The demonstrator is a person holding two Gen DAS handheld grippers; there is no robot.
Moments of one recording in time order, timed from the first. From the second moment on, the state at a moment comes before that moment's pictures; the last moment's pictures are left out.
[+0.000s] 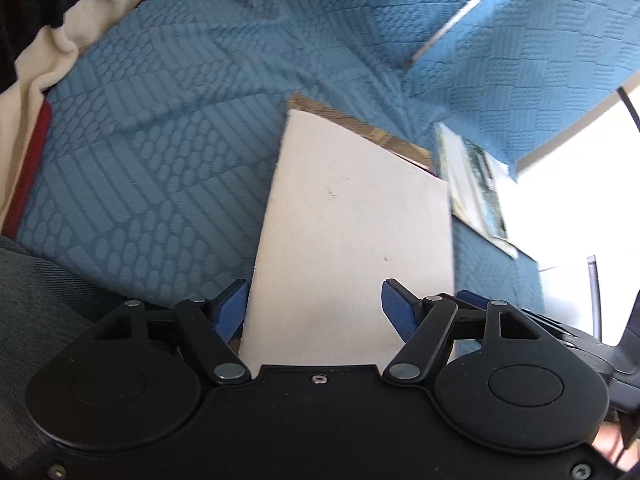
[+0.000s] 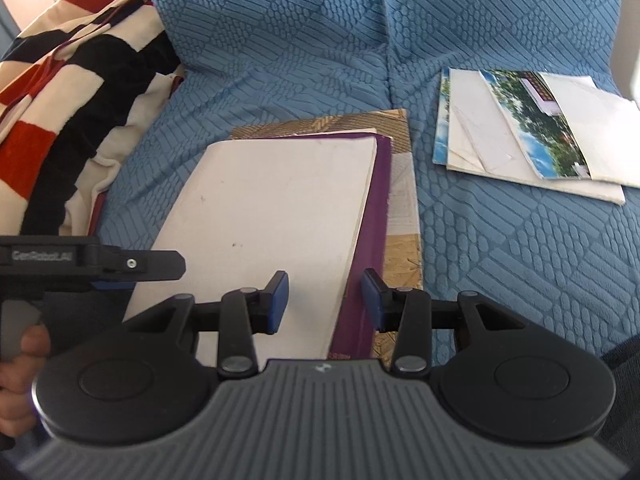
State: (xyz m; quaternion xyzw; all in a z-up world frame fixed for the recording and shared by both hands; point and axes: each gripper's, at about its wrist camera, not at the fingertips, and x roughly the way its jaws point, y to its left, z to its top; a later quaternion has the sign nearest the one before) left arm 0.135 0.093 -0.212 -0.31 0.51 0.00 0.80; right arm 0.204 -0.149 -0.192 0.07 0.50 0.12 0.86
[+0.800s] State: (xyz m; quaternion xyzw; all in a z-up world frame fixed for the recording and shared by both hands) left arm 0.126 0.073 -0.152 -0.28 0.47 0.03 0.84; right arm 0.194 -0.181 -0.147 0.10 0.46 0.10 0.88
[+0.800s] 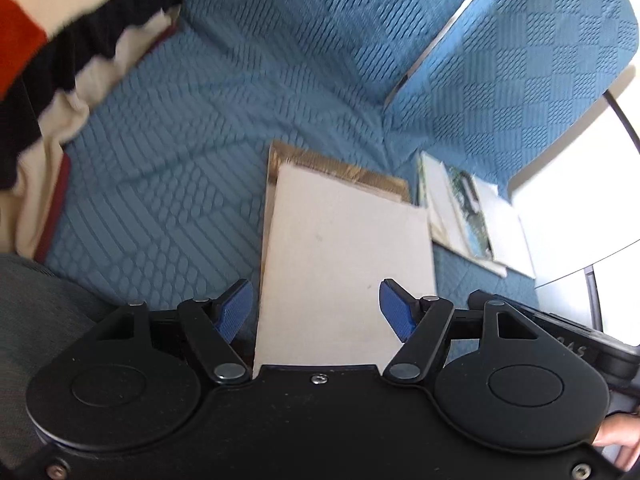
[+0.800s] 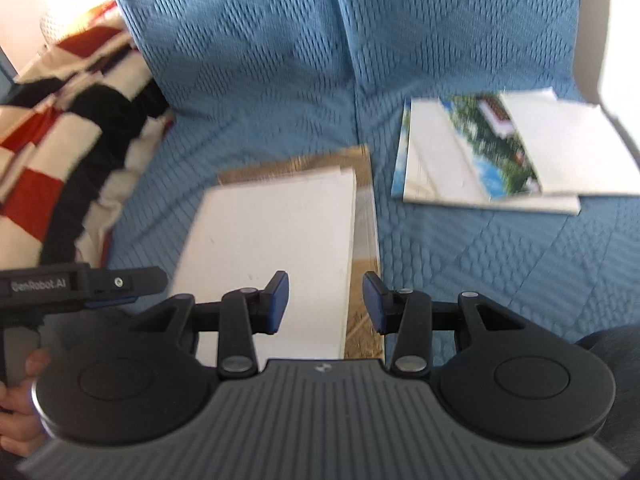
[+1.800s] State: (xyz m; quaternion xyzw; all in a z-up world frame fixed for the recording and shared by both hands) left arm 0.080 0.029 -0.012 -0.23 0.35 0.01 0.91; right arm 0.122 -0.198 -0.027 0.11 0.35 0.10 0.92
